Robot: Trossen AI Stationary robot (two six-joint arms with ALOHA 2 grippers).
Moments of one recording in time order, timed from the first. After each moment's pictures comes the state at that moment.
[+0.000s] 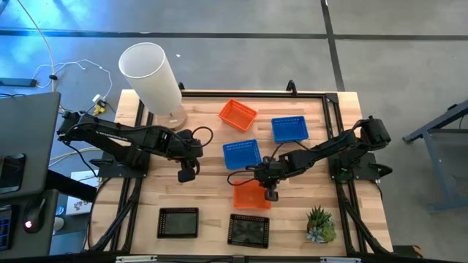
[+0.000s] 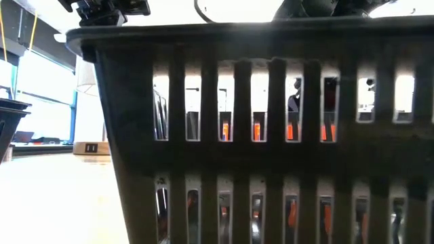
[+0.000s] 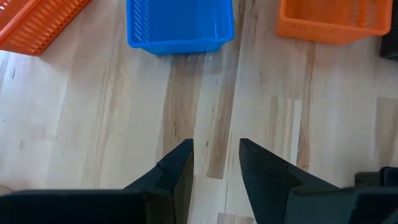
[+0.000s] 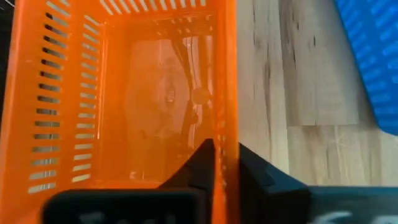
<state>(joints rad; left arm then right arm) -0.03 1.25 1.01 -0.86 -0.16 -0.26 0.22 1.67 0.89 -0.26 -0.05 0.27</state>
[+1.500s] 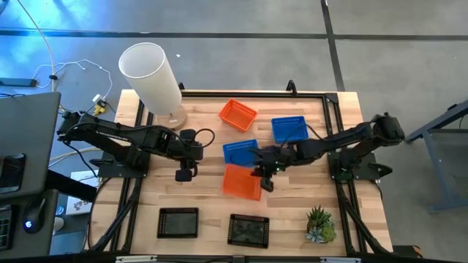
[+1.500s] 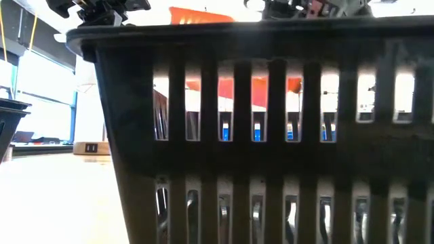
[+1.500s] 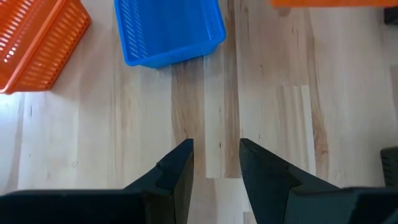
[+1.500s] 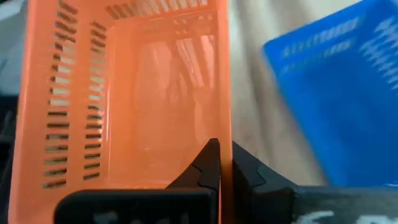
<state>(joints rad) -0.03 1.25 1.01 -0.86 -0.17 -0.06 0.14 1.51 0.89 -0.14 -0.07 0.36</state>
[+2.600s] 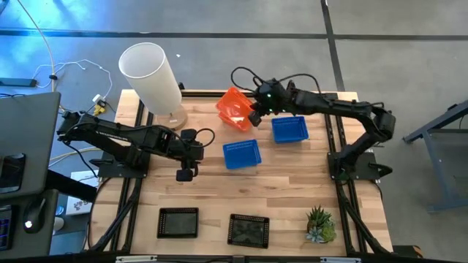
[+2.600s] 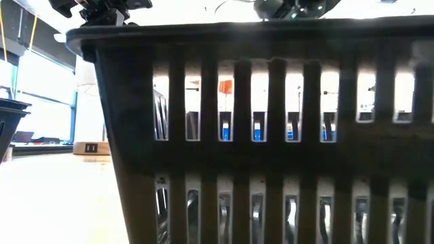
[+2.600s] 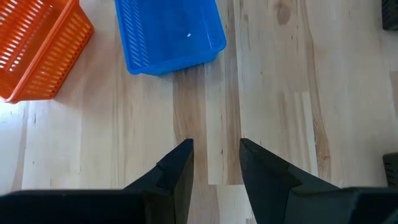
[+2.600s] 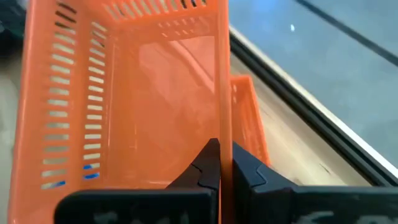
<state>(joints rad) -0.03 1.25 1.01 -0.83 -0.18 -0.05 -0.41 1.57 1.24 -0.38 0.07 0.19</state>
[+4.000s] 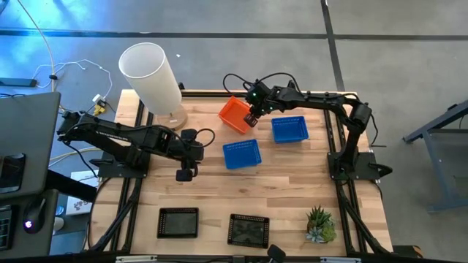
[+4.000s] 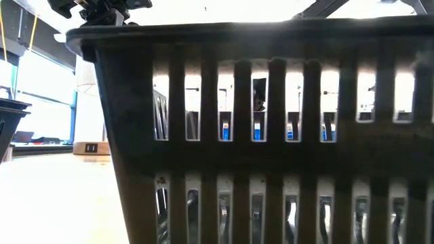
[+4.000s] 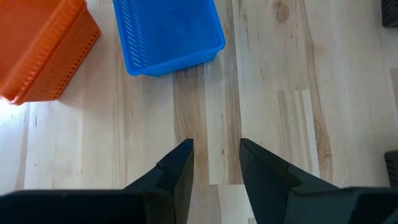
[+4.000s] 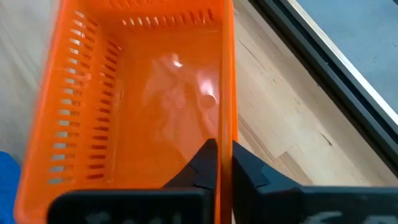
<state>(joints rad) -0.03 1.25 1.01 -0.83 -0.18 -0.03 -0.49 1.85 1.34 -0.48 0.04 0.09</state>
